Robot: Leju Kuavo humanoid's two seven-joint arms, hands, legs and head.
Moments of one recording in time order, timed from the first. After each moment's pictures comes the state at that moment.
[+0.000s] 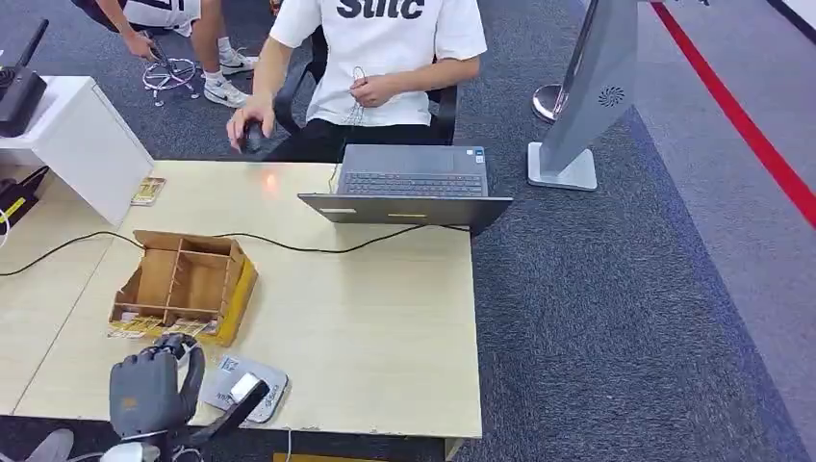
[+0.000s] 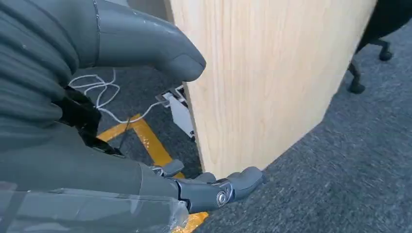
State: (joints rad) left arm 0.21 -0.20 0.25 -1.64 -1.41 0.50 -0.31; right arm -0.12 0.14 -0.95 -0.22 0.00 0.34 -0.47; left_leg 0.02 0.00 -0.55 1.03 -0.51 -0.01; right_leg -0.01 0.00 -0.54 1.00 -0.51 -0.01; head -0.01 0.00
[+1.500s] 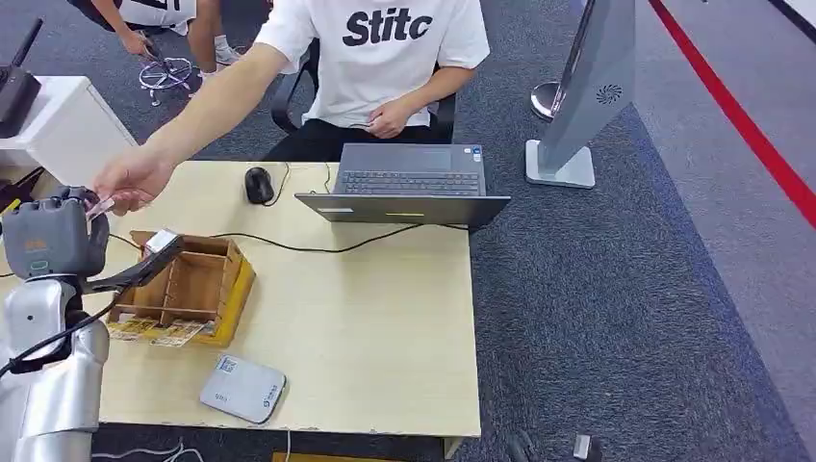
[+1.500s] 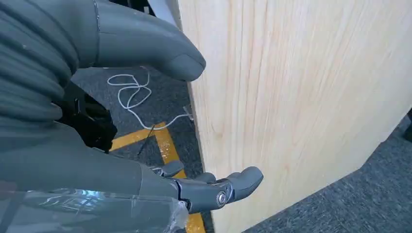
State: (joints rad) left arm -0.34 0.19 0.25 -1.33 -1.56 0.36 -0.09; right arm -0.19 0.17 -0.87 -0.22 0.11 0.32 -0.41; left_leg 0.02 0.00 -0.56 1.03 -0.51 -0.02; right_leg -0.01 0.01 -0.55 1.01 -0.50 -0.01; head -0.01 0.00
